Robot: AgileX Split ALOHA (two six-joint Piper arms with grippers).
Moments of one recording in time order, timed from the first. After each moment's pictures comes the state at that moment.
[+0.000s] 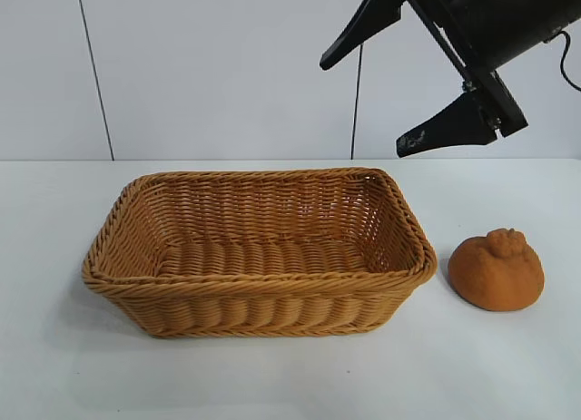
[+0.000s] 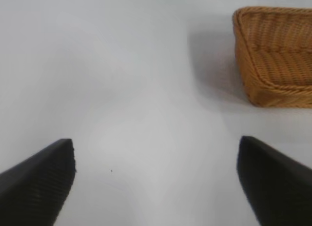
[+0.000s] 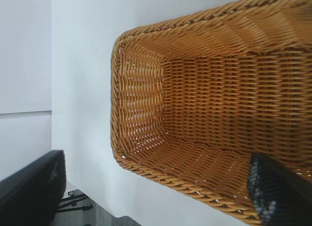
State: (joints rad) left arm -0.03 0.00 -0.50 0.01 1.07 -0.07; right arm 0.22 1.65 -1.12 0.93 0.83 -0.35
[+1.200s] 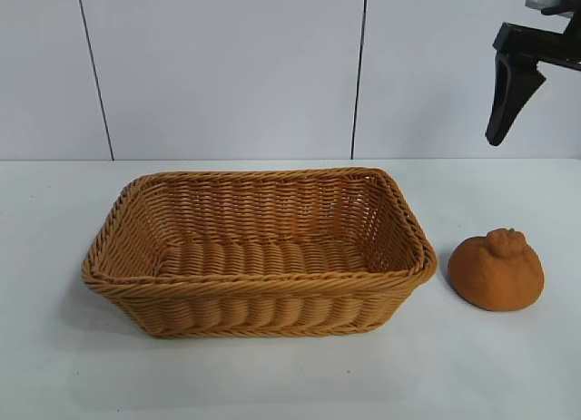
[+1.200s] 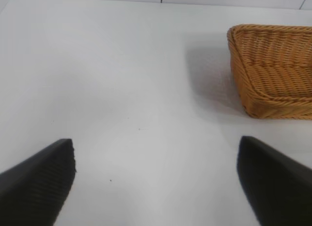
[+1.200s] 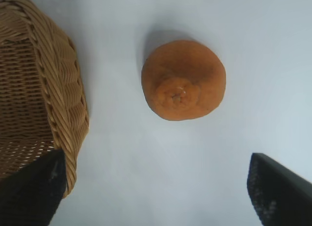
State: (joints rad) left arm -0.03 0.00 -0.50 0.01 1.07 -0.07; right arm 0.06 1.78 -1.38 0.19 1.12 0.00
